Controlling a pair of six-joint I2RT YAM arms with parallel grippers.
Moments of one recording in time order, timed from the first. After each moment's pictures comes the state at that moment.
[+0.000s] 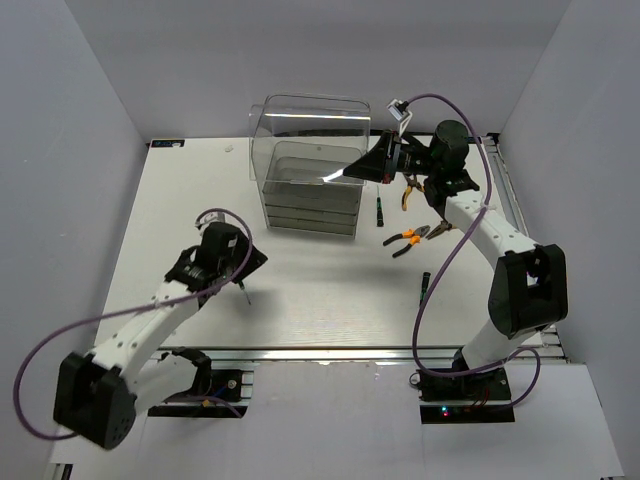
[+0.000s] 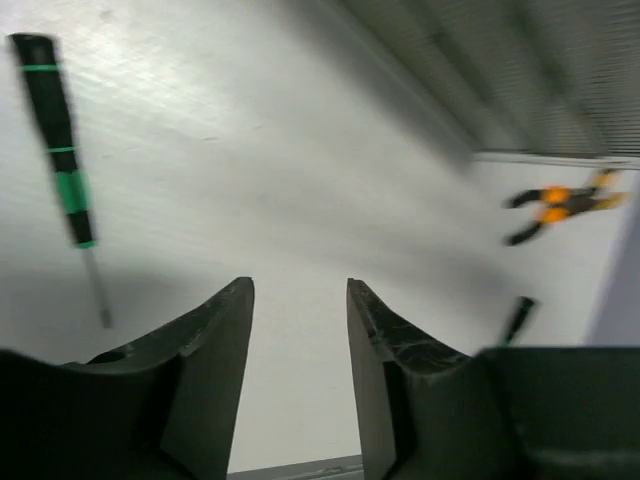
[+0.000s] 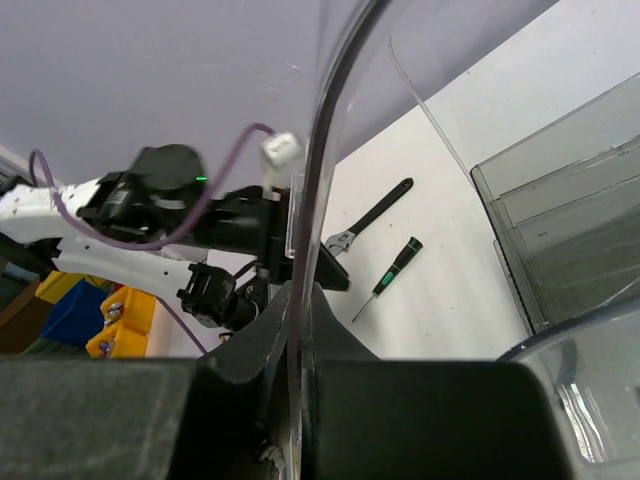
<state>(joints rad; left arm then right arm) -0.43 0.93 0.63 -0.35 -0.11 -0.93 0.30 1.63 1.30 0.49 -1.14 0.77</state>
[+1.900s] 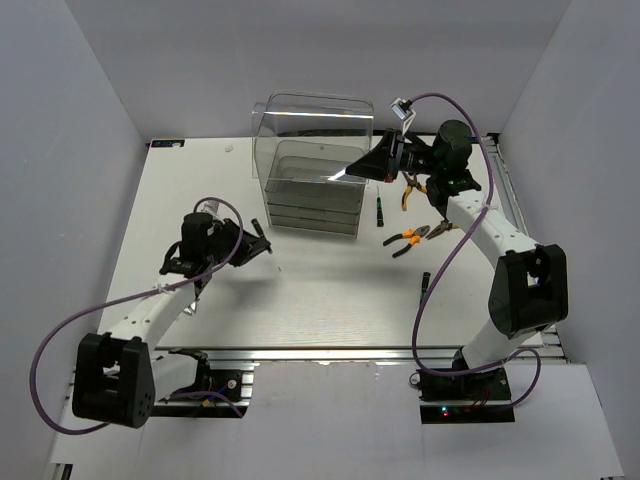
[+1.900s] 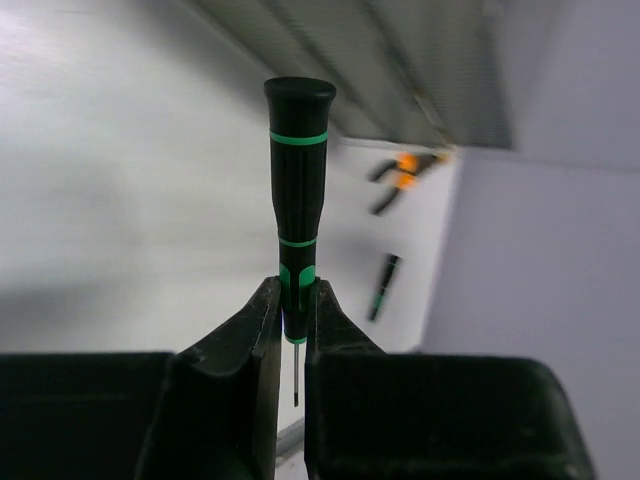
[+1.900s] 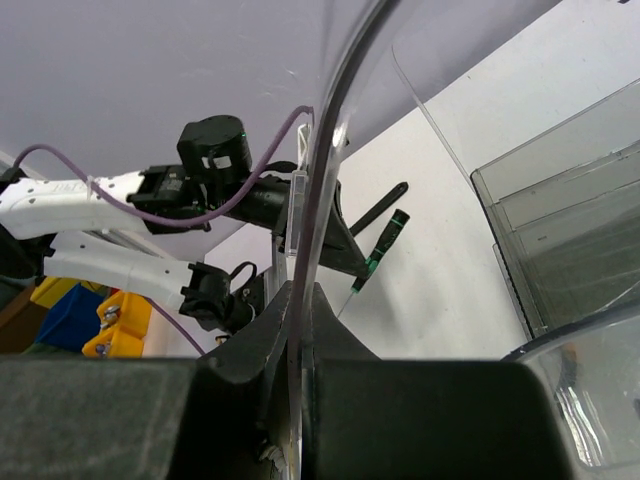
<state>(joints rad) -0.17 1.16 0.62 -0.09 0.36 -0.95 0.28 1.63 1.29 0.51 -1.15 0.78</state>
